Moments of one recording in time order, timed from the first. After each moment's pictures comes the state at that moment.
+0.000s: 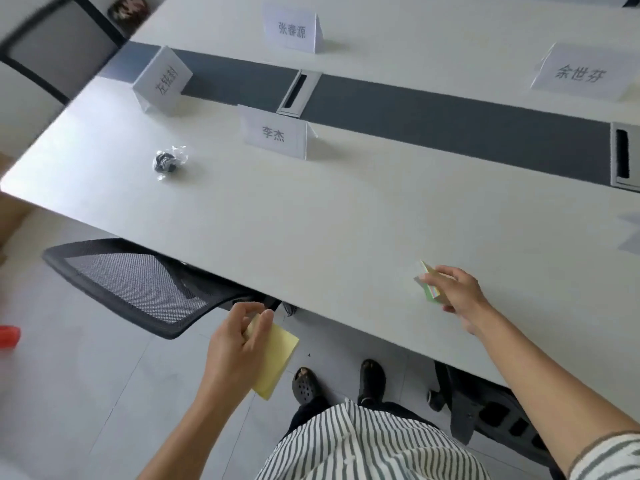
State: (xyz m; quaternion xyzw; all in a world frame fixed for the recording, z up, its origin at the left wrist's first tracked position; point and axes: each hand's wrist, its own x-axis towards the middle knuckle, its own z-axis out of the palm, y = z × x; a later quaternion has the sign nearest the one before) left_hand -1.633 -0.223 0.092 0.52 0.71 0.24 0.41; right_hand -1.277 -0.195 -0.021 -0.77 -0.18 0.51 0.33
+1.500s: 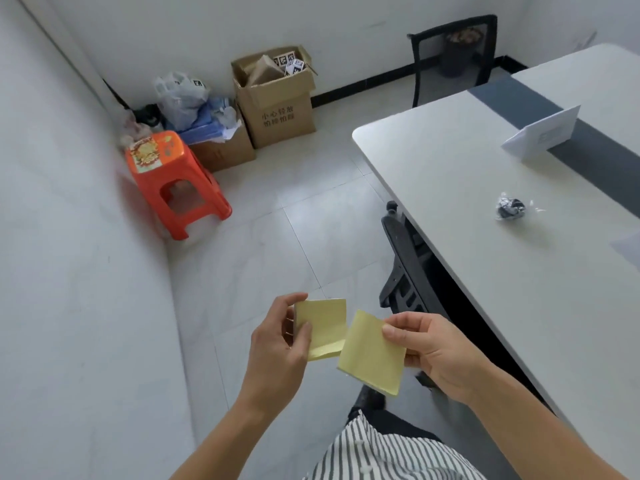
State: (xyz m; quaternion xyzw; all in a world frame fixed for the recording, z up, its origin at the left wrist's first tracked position) left_hand -2.072 -0.296 0.122 0.32 0.76 0.50 0.26; right_hand -1.896 -0.148 0.115 -0.40 -0.43 0.80 0.06
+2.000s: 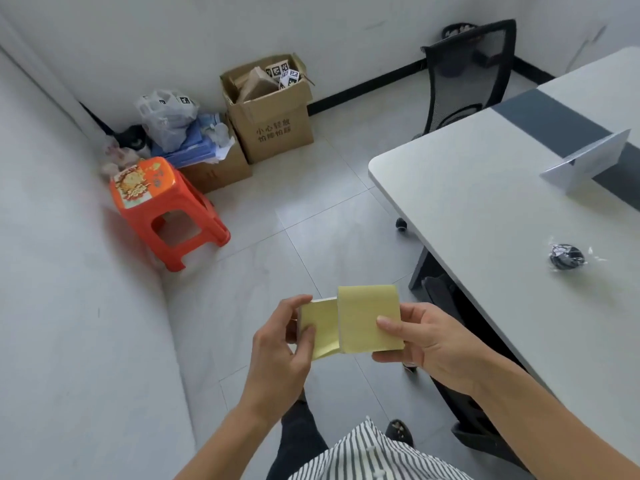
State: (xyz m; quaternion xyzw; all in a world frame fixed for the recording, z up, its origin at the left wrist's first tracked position) left_hand -2.239 -0.184 0.118 0.39 0.75 0.47 0.24; right_hand -2.064 -0.038 0.131 -0.34 -0.39 0.85 0.06
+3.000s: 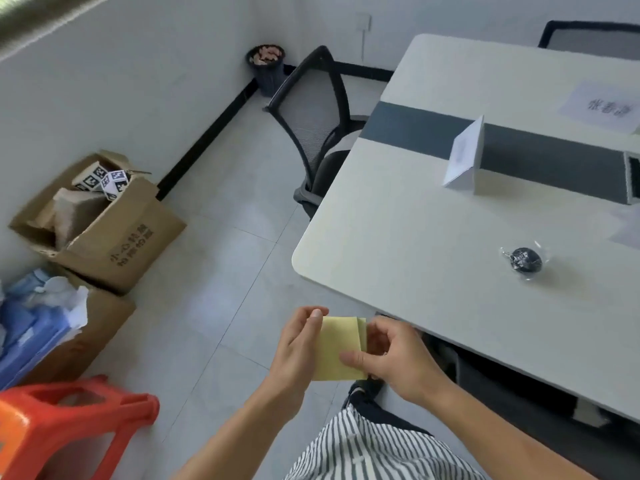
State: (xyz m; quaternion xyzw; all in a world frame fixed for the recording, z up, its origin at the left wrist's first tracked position) left_hand -2.383 0.175 0.108 0.34 0.63 0.32 0.62; right_hand -2.215 0.155 0.084 -0.59 -0.46 0.58 0.32
